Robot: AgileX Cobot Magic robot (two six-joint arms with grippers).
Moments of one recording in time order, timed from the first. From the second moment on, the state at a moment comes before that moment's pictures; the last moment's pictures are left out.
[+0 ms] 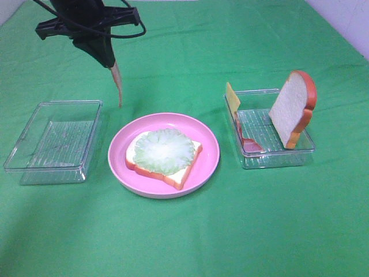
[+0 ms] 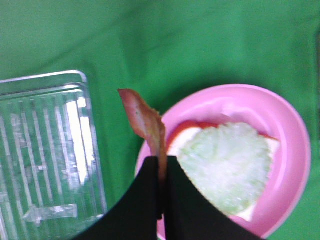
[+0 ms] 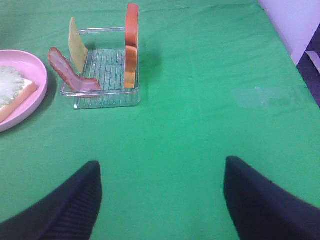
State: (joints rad) left arm -0.34 2.14 -2.03 -0.21 1.21 -0.21; right arm -0.05 0.00 -0.50 0.09 1.07 -0.08
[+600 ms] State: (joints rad) left arm -0.52 2.19 -2.03 -0.45 1.22 -0.06; right arm -0.05 0.00 -0.50 0.09 1.07 -0.08
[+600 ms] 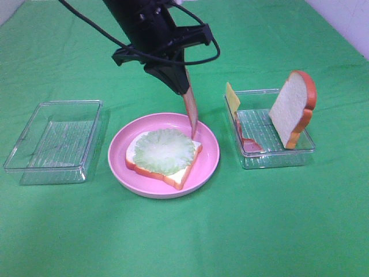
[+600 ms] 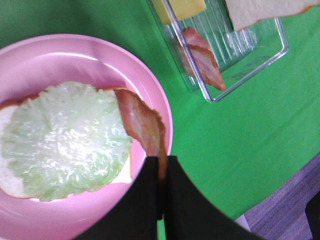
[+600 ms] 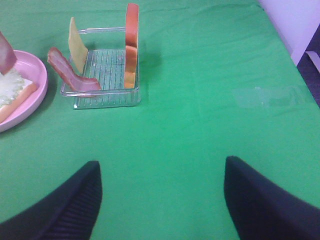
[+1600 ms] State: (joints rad) left arm -0.56 2.32 -2.03 -0.16 1.22 -0.26; right arm -0.05 0.00 -0.50 0.09 1.07 -0.08
